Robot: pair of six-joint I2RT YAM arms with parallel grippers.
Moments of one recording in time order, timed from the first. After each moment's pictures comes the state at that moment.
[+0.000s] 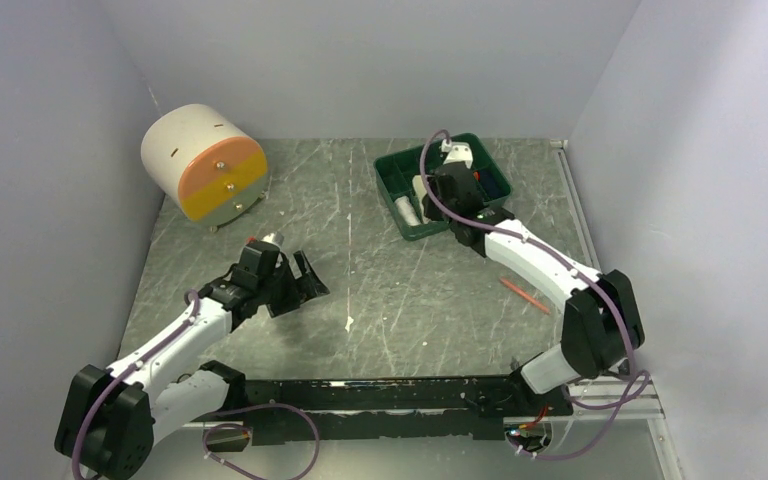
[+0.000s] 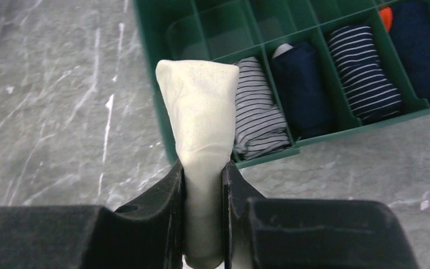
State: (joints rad) left arm -0.42 1.00 0.53 -0.37 0.16 -0.82; right arm 0.56 1.47 1.10 -0.16 0.30 0.37
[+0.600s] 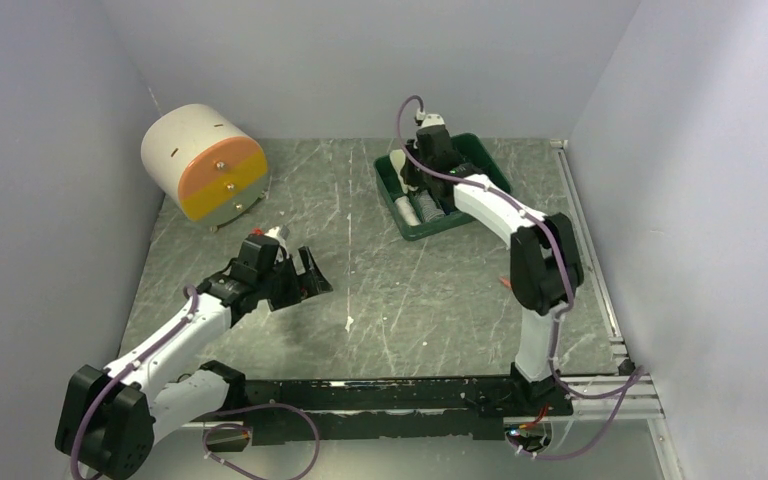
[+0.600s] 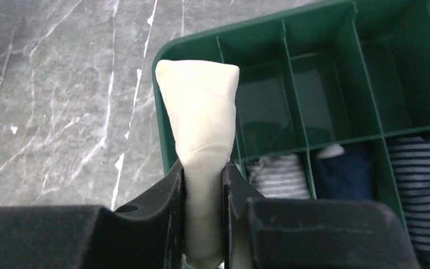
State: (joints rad) left arm -0.42 1.01 0.58 -0.39 0.21 -0.73; right arm 0.44 1.88 1.49 -0.16 0.11 0.30
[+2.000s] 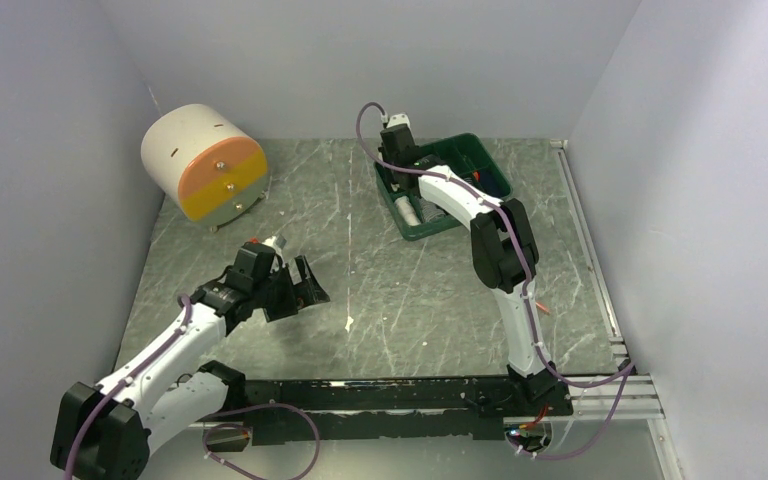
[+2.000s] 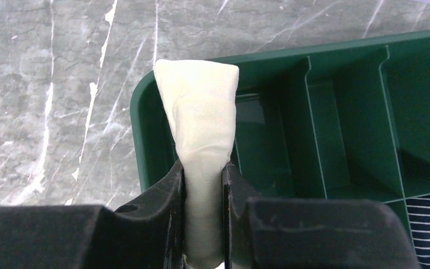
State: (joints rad) left arm -0.42 0.93 0.55 -0.48 0.23 -0.75; right arm 0.52 2.25 1.89 -0.29 0.30 0.15
